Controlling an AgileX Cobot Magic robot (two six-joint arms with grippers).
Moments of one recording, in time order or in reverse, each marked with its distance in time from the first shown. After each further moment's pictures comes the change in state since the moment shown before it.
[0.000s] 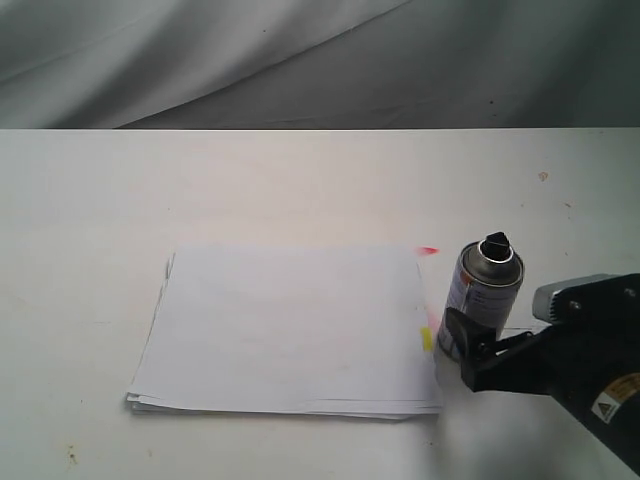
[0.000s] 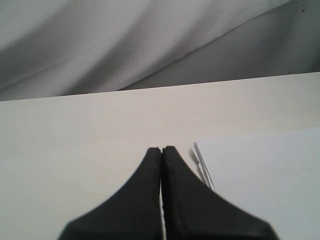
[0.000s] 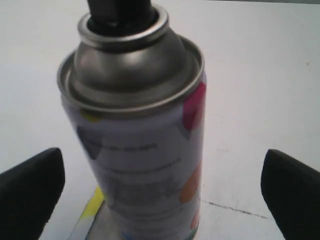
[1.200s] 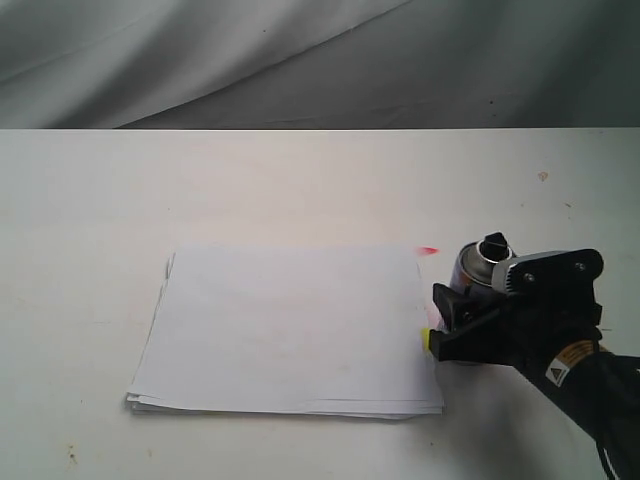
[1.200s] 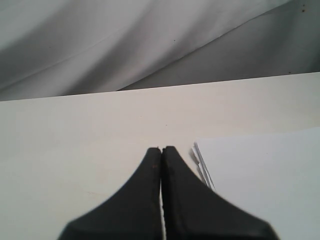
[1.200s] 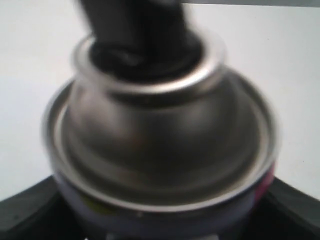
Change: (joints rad) left arm 0.000 0.000 0.000 0.000 0.000 0.000; right arm 0.000 0.111 -0.133 -0.025 0.011 0.015
